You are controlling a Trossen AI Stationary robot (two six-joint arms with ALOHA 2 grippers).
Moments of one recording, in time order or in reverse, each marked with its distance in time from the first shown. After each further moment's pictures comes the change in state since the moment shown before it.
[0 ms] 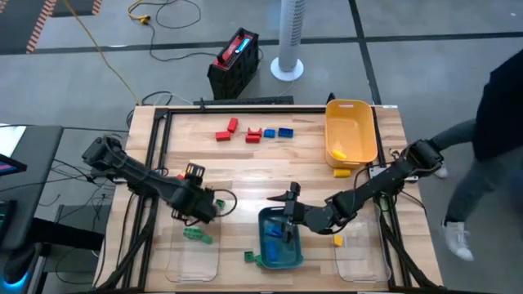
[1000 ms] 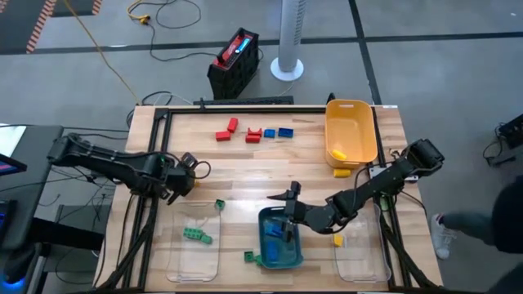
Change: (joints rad) left arm 0.316 -0.562 -0.626 0.495 0.032 0.830; right arm -0.002 -0.008 0.000 0.014 0.008 -0.024
